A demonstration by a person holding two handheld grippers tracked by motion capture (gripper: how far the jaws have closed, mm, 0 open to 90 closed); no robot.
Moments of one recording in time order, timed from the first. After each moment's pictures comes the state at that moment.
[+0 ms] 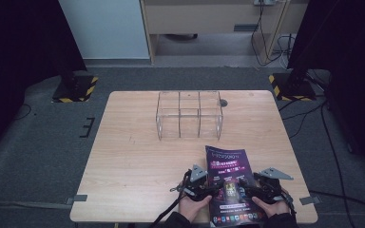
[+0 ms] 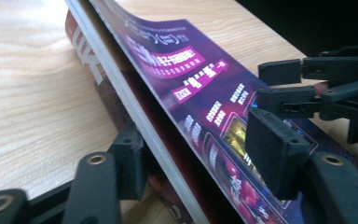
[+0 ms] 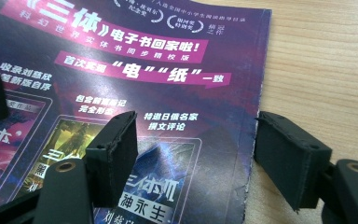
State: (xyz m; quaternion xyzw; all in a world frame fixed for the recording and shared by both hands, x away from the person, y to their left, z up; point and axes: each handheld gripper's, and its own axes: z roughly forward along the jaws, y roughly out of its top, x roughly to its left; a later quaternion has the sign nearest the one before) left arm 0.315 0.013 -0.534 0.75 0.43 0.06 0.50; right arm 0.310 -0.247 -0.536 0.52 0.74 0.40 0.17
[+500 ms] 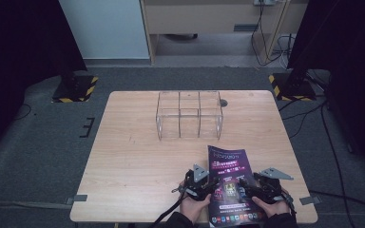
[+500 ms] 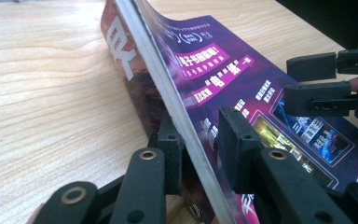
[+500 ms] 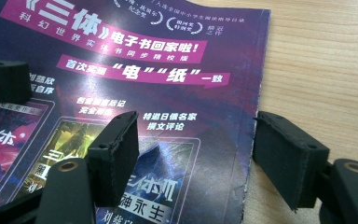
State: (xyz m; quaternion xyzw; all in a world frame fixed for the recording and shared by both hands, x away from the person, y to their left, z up) left arm 0.311 0.008 -0.529 0.75 0.45 0.11 0.47; right arm 0.310 -0.247 -0.536 0.52 0.74 0.40 0.17
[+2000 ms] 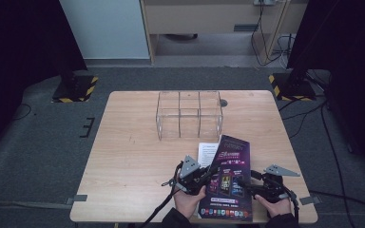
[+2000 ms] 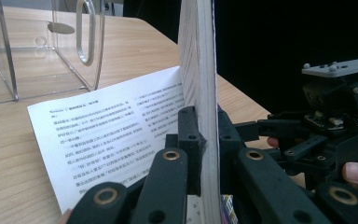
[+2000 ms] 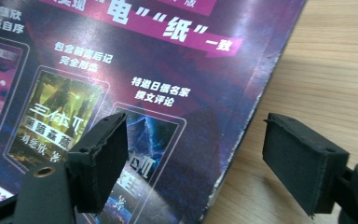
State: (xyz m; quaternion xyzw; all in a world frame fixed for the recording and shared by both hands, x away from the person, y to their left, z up) left arm 0.308 0.031 -0.473 0.71 0.40 0.09 0.58; right arm 0.314 -0.255 -0.525 0.49 0.72 0.48 0.09
